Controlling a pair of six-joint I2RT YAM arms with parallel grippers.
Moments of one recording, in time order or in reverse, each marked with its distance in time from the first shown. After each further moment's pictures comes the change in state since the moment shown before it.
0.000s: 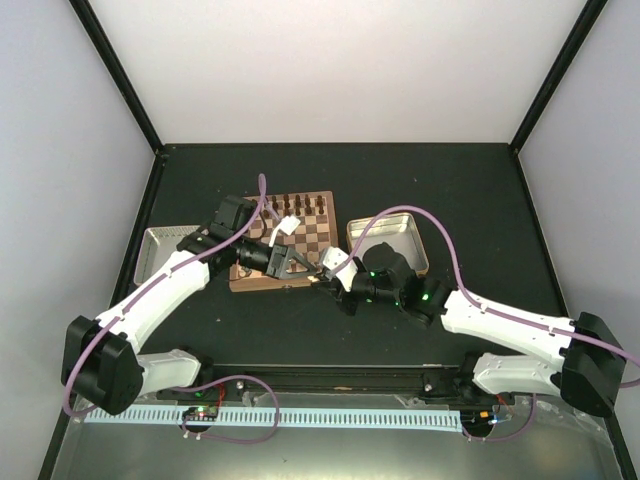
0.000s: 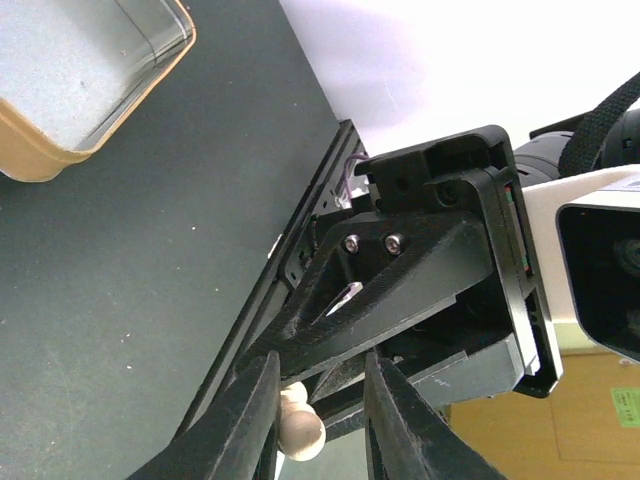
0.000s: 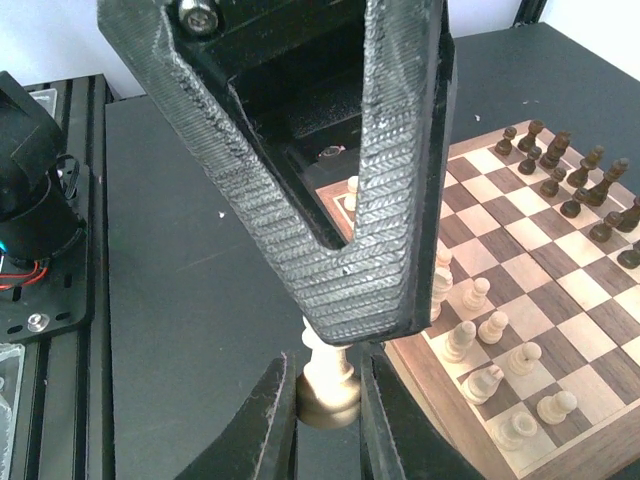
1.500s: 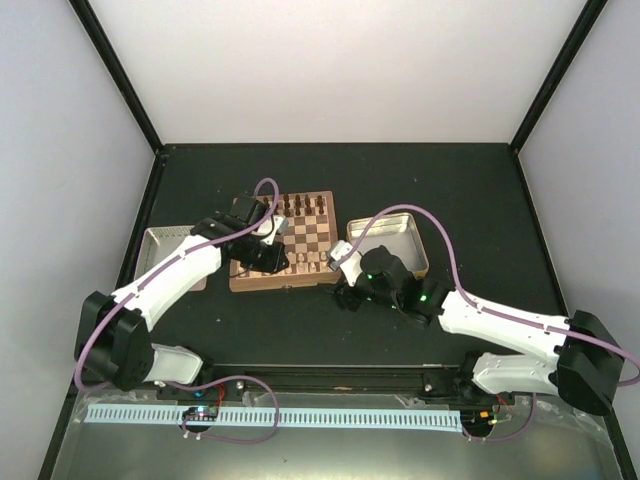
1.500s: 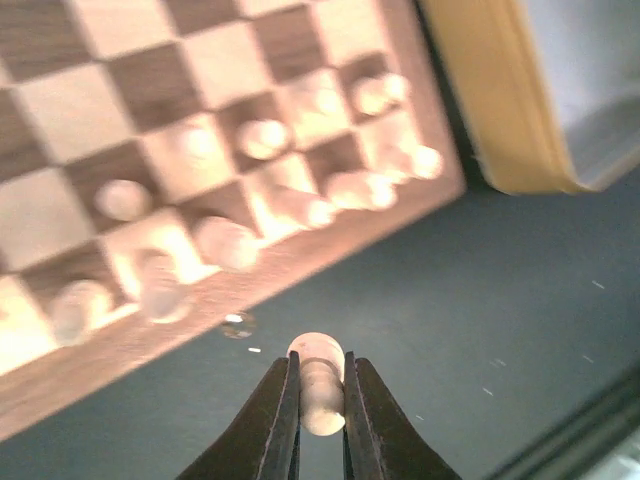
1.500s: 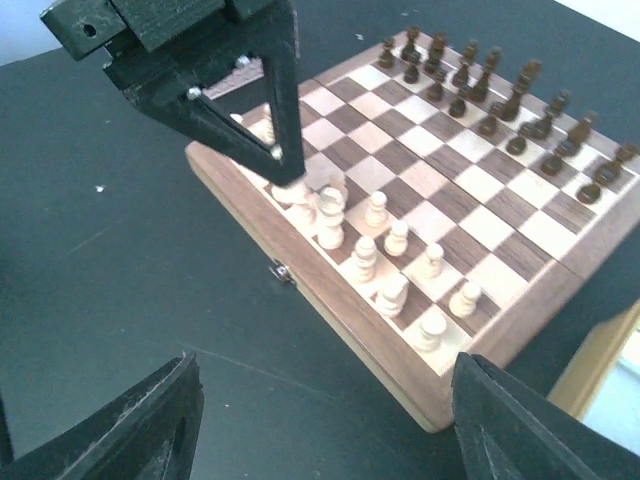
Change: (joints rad) left arm -0.021 0.115 0.087 -0.237 -0.718 0.060; right arm -0.002 0.024 -0.015 -0.050 0.203 0.107
